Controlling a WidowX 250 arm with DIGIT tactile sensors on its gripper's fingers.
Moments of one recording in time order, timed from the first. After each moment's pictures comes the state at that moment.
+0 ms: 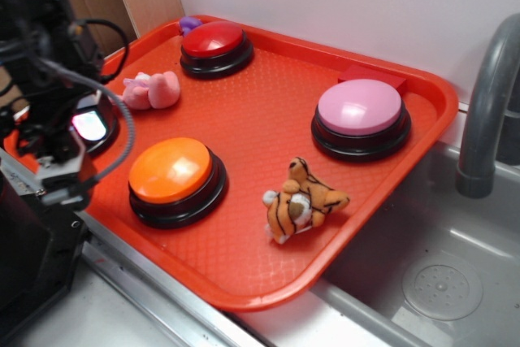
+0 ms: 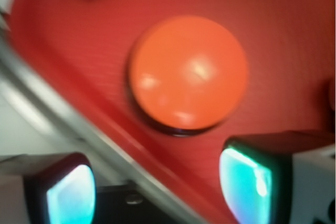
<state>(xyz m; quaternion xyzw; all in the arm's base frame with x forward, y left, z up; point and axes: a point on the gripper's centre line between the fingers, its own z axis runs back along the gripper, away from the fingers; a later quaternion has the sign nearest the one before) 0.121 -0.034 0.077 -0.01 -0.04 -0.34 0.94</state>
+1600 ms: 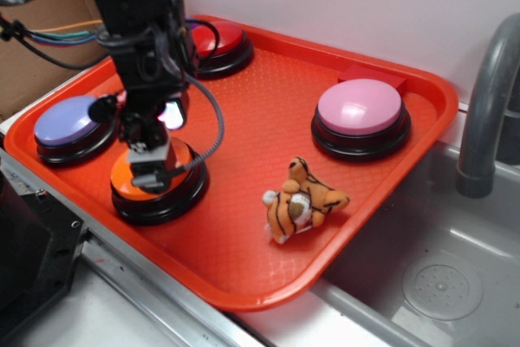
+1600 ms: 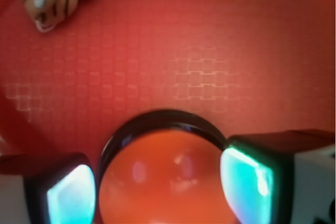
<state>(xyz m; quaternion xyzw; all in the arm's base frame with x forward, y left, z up) 0.168 -0.054 0.072 0.01 -0.04 -0.38 0.93</state>
